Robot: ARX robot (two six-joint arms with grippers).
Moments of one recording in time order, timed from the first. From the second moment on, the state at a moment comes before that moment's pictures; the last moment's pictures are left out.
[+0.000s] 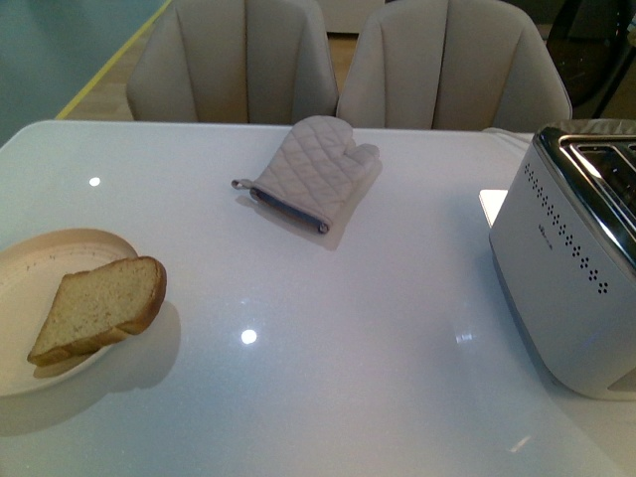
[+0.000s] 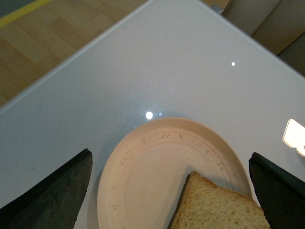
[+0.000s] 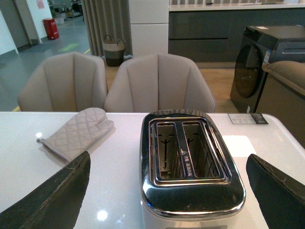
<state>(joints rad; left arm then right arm) 0.31 1.81 0.61 0.63 0.01 -0.34 0.00 0.01 0.02 0.00 0.00 0.00</state>
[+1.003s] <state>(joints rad) 0.26 2.44 1.01 0.50 -0.09 -0.23 0.00 0.01 0.02 0.00 0.00 0.00</state>
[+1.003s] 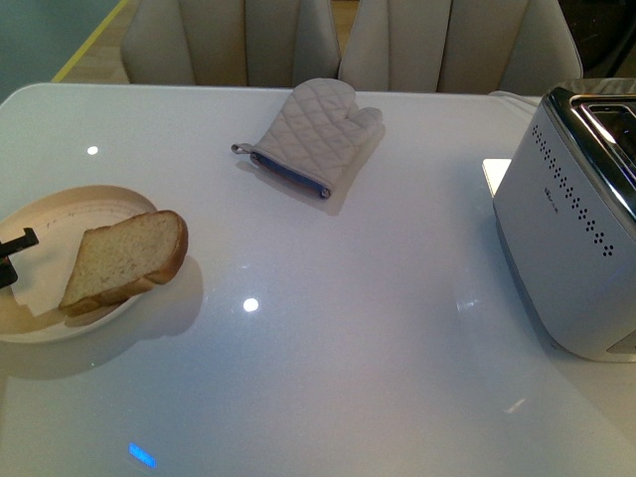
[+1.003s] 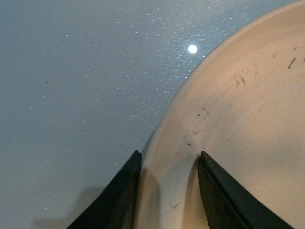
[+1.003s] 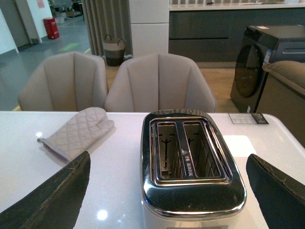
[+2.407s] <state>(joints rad) -0.33 2.44 1.03 0.50 -0.02 -0.40 0.00 0.01 0.02 0.00 0.00 0.00</state>
